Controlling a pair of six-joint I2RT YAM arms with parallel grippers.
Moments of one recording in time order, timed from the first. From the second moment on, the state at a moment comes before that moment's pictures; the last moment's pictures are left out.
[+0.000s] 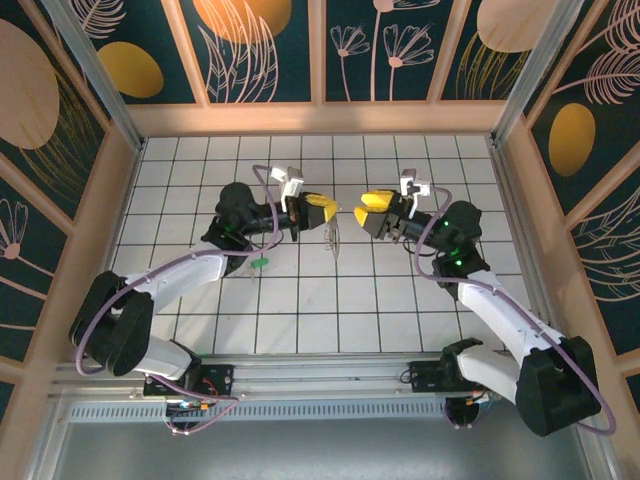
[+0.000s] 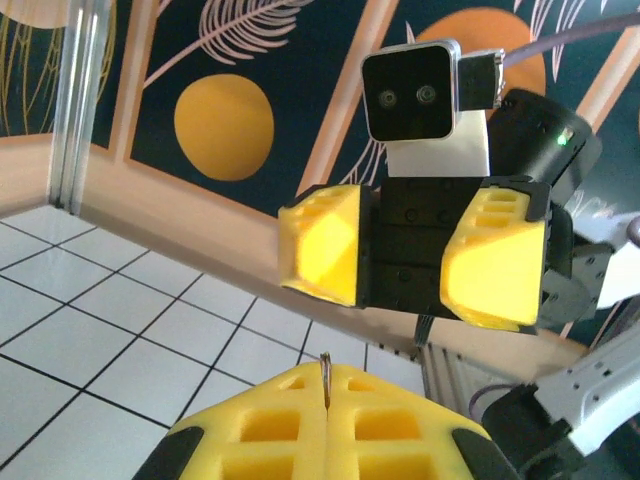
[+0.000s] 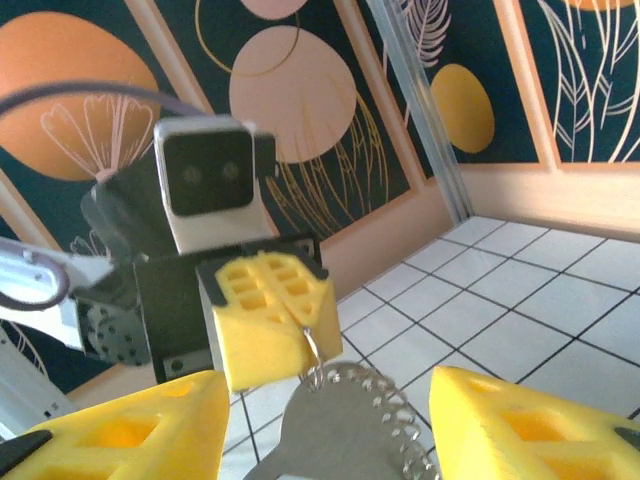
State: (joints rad) left arm -0.58 1.45 0.87 0.68 0.84 -0.42; right arm 0.35 1.06 0.61 0.61 -0.84 0.52
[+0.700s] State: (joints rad) left arm -0.58 1.49 1.05 0.30 1.04 -0.18; right arm 0.35 1.13 0.61 0.50 -1.00 0.46
